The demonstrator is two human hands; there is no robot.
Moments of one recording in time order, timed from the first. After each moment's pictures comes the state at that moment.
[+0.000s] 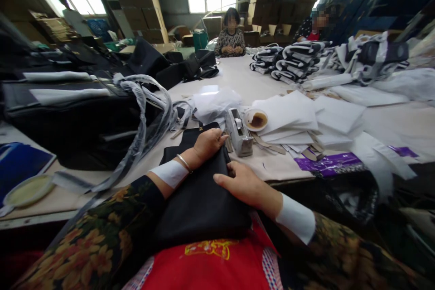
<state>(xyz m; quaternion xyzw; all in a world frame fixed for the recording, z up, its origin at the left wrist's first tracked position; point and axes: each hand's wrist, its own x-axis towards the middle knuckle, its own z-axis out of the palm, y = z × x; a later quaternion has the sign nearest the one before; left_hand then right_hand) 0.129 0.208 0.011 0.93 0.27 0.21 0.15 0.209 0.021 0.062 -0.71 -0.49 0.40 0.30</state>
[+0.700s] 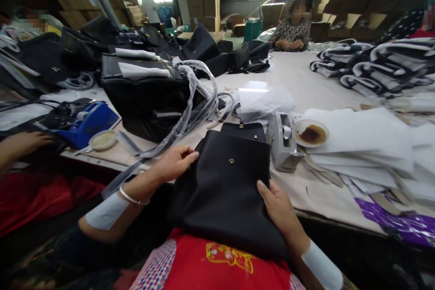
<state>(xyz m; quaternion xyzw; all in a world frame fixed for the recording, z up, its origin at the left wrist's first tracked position) -0.080 0.165 0.041 0.75 0.53 0.20 0.34 0.207 0.024 -0.020 -0.65 -0.29 0.55 0.44</state>
